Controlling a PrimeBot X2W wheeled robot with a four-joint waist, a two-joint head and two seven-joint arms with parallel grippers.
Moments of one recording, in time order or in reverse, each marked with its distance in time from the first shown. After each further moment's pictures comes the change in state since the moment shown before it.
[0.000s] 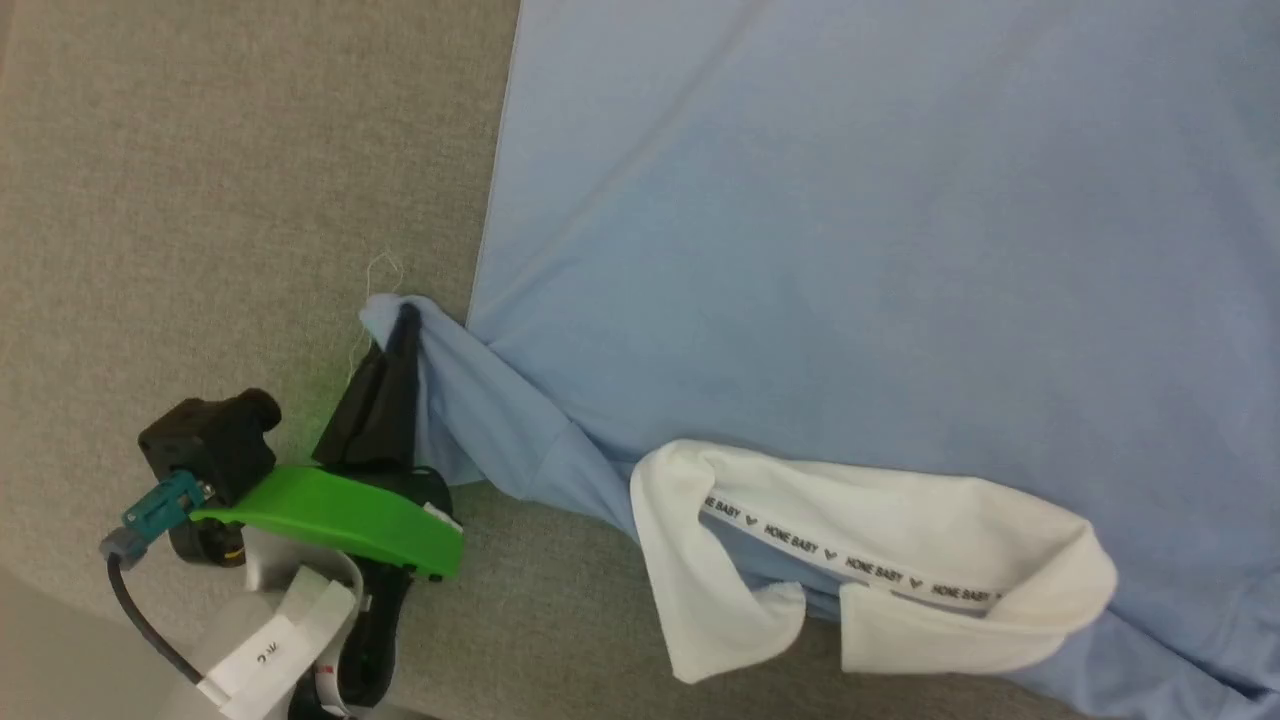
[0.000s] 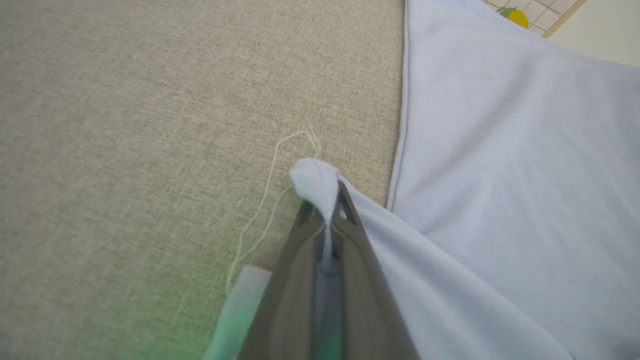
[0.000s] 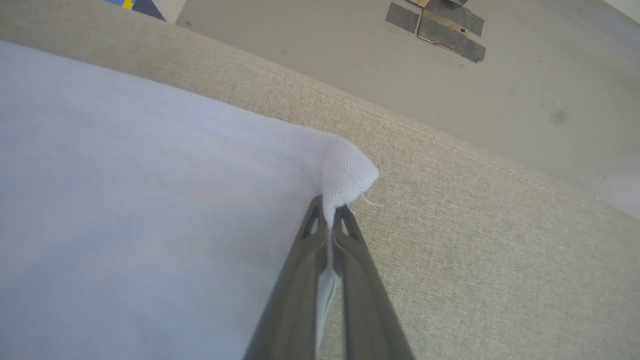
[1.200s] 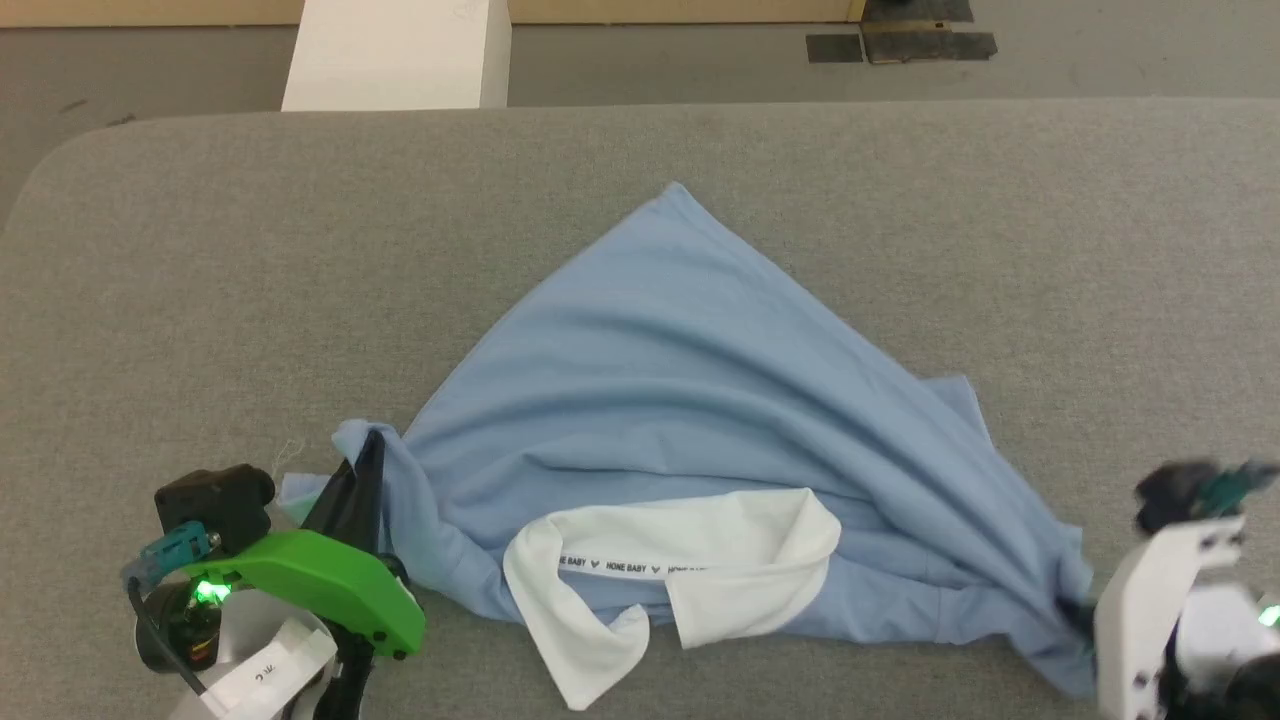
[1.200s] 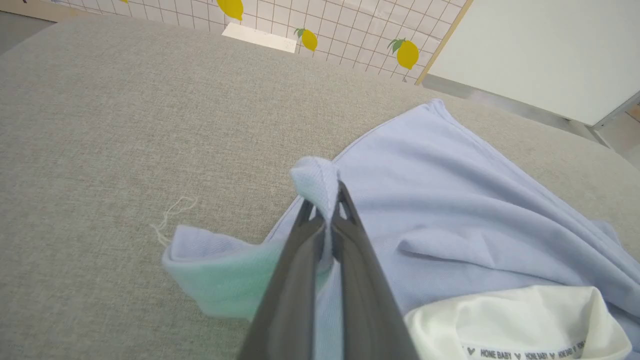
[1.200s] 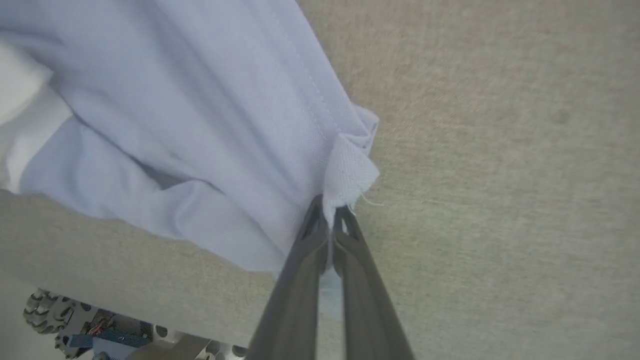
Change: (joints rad) left arm 0.118 0.080 0.001 0.064 -0.010 0.079 0.121; right arm 1.107 0.143 -0.041 -0.272 0.300 0.000 -0.209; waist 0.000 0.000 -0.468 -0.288
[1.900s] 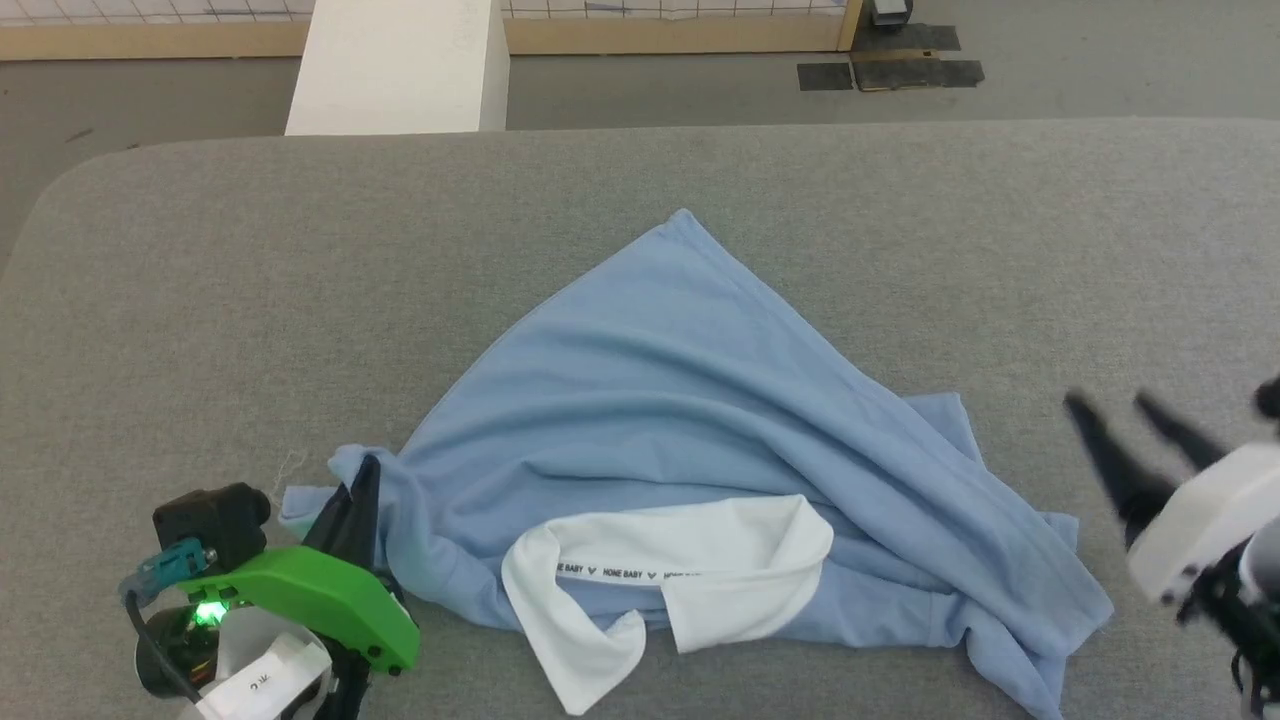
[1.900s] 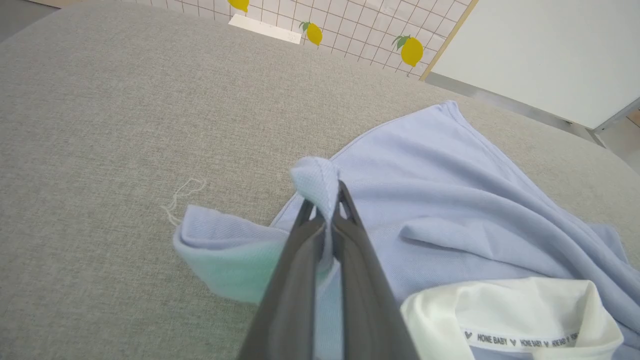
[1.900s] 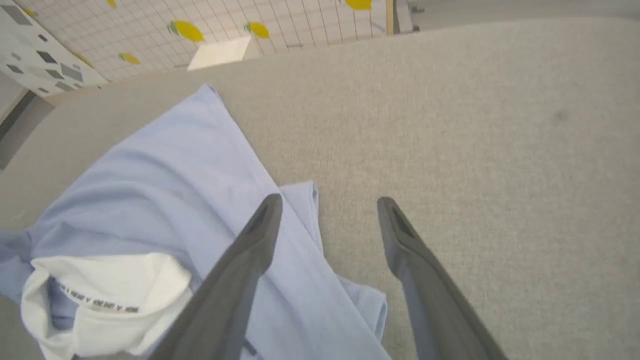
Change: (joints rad) left arm 0.026 0.000 0.005 0.022 -0.030 0.005 0.000; right arm -0.059 0.102 -0.096 -0.095 0.034 0.000 -0.383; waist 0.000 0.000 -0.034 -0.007
